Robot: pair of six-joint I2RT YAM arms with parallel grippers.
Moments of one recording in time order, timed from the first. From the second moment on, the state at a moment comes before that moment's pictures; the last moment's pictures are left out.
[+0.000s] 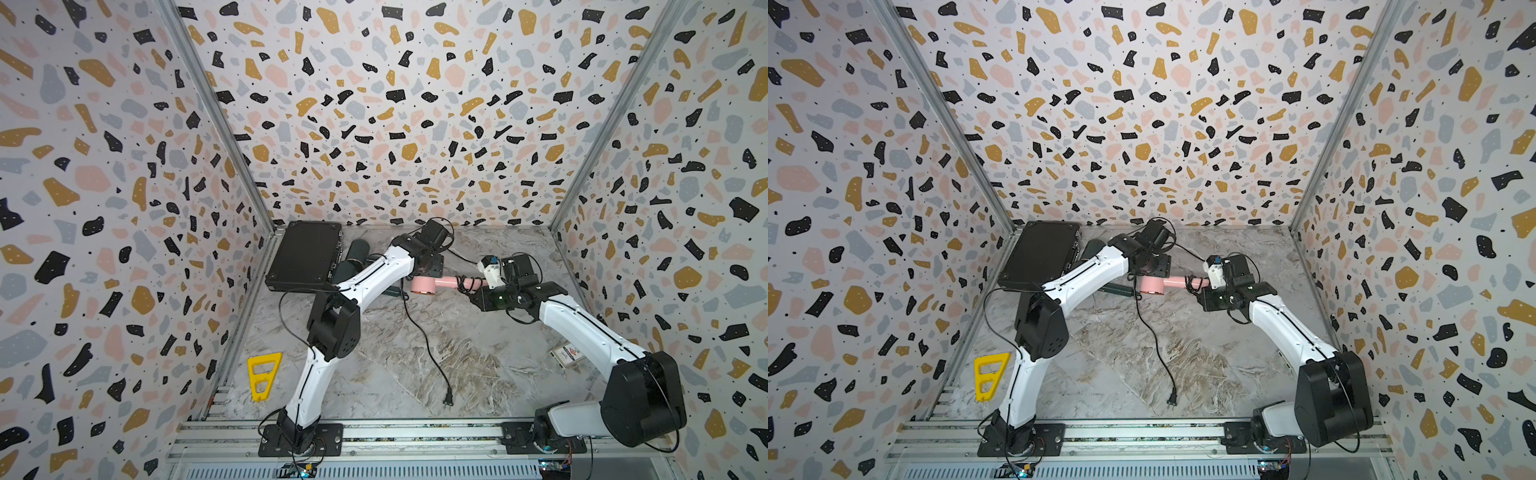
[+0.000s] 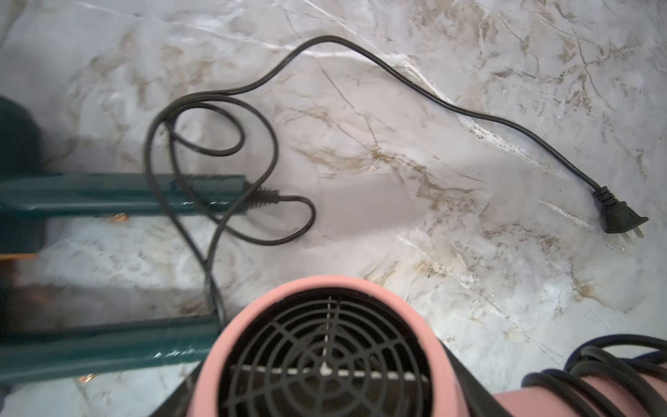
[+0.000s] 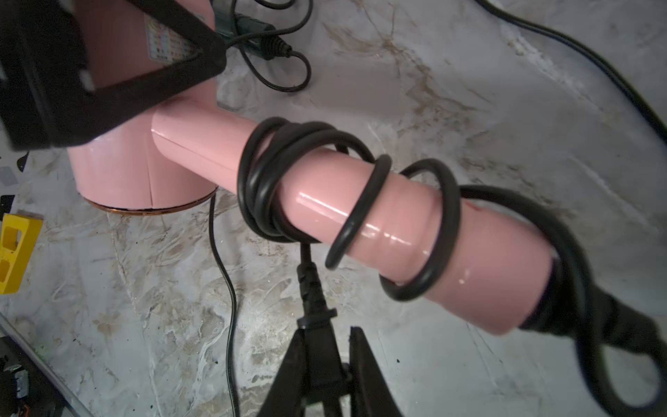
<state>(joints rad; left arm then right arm) -0.71 2.29 2.20 -0.94 -0.14 -0.44 0.26 1.40 1.01 -0.57 -0.33 0.15</state>
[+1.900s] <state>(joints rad) -0.66 2.27 2.39 -1.03 0.07 -0.18 0.10 1.65 1.01 -0.55 -0.27 0.18</state>
